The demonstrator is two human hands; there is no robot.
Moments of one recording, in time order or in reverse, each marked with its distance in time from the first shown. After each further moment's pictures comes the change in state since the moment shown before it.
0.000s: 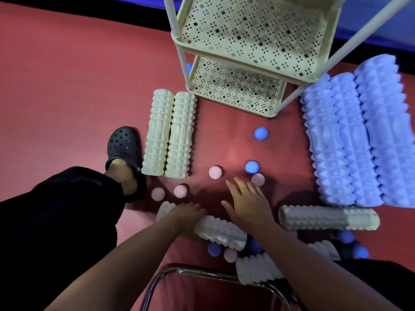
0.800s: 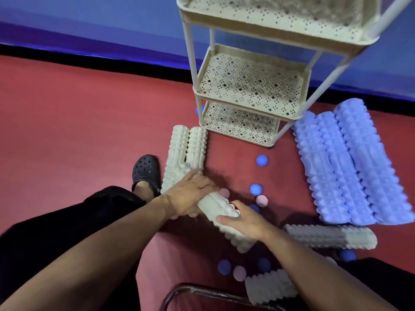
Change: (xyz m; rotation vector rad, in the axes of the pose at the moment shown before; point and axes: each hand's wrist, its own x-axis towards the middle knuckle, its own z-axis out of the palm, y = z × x) left_hand -0.081 -0.037 -0.129 0.228 0.682 0.251; right_hand -0.017 -0.043 -0.079 0.762 -0.345 0.156
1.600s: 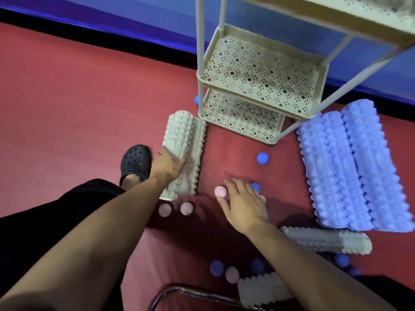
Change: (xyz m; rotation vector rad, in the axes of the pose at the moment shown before) left_hand 0.026 -0.063 0.007 -0.644 0.055 -1.242; right_hand 0.033 -0.014 0.005 -0.740 0.485 -0.138
